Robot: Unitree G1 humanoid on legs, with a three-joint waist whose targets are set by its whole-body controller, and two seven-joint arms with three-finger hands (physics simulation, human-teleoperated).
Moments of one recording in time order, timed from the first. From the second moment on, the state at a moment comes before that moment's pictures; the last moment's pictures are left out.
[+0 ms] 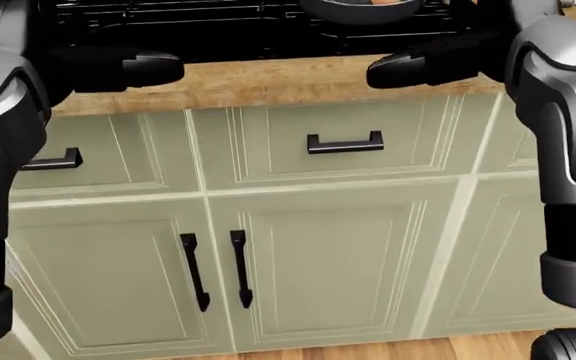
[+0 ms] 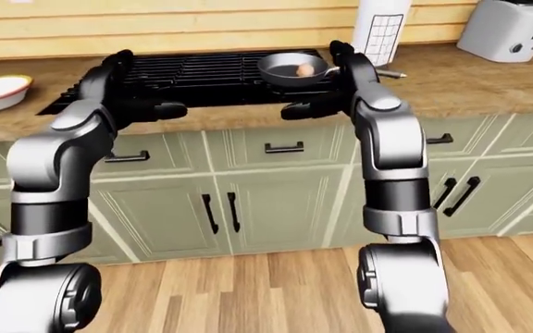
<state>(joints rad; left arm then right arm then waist) -0.97 0.29 0.15 0.20 -0.19 0.83 0.08 -1.03 -0.37 -0.13 0.29 0.02 0.82 0.20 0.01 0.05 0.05</state>
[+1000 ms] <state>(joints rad) -1.05 0.30 0.14 0.15 -0.20 0.85 0.09 -1.06 -0.40 -0.16 0.25 0.00 0.85 0.21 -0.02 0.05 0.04</state>
